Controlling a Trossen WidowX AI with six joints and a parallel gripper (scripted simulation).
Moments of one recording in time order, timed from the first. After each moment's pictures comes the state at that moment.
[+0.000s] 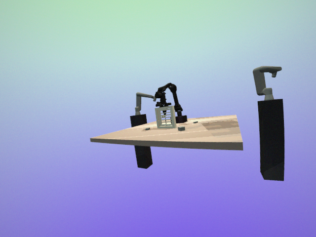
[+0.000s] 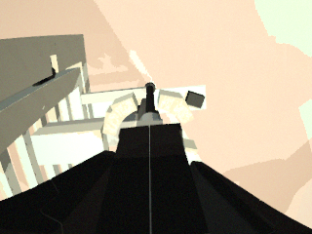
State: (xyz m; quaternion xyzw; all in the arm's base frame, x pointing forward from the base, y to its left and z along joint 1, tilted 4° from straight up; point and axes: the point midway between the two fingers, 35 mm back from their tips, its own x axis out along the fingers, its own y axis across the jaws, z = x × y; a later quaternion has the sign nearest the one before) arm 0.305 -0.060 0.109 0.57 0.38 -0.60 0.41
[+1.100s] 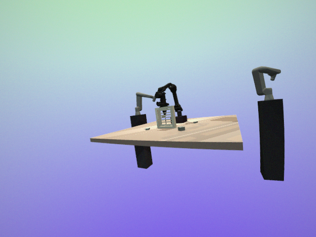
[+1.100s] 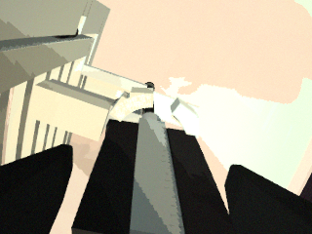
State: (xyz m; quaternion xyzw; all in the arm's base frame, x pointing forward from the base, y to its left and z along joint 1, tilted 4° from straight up) arm 0.305 -0.060 0.109 0.47 0.51 -0.50 0.52
